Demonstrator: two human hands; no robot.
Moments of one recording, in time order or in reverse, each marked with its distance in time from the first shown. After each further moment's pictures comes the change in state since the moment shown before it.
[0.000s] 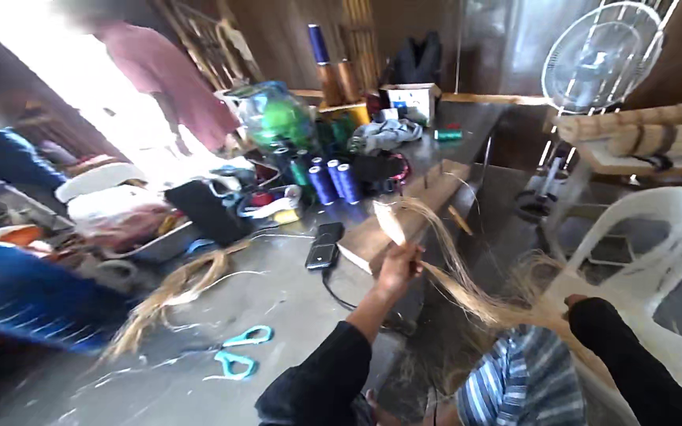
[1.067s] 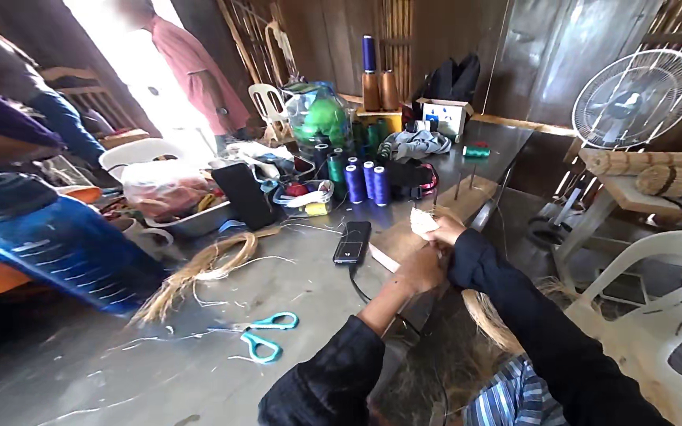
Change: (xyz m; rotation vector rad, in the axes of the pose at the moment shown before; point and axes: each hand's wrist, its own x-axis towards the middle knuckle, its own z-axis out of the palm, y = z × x) left_hand -0.029 0.071 -0.005 1.170 -0.238 -0.081; right_hand -0.186 -0.328 -0.160 0.631 0.086 -0.677
